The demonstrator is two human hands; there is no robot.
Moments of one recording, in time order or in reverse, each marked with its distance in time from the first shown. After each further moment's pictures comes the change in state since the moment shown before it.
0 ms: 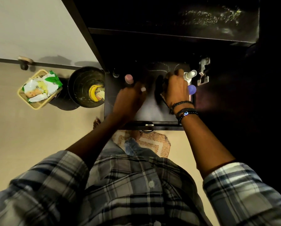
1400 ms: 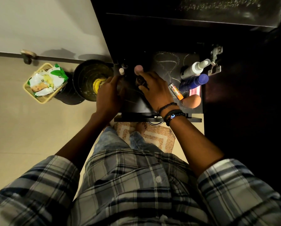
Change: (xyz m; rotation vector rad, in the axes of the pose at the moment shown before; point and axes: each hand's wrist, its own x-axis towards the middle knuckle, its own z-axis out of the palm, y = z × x) left_hand -0.039 -0.077 -0.028 -0.057 0.068 -0.187; right_hand -0.038 -0.069 0.030 0.402 -0.125 -0.210
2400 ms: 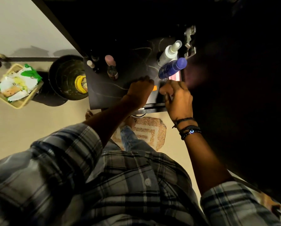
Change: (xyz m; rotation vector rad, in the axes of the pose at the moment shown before) left_hand 0.020 0.116 0.119 0.569 -0.471 0.366; right_hand -0.084 0.101 -0.038 -0.171 0.309 0.299
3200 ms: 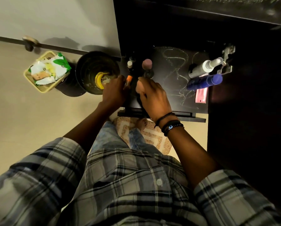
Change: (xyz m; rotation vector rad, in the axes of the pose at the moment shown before) left_hand -0.090 -0.146 0.005 -0.546 0.256 -0.502; right_hand -0.004 -0.132 0.066 0.043 -0.140 -0.490
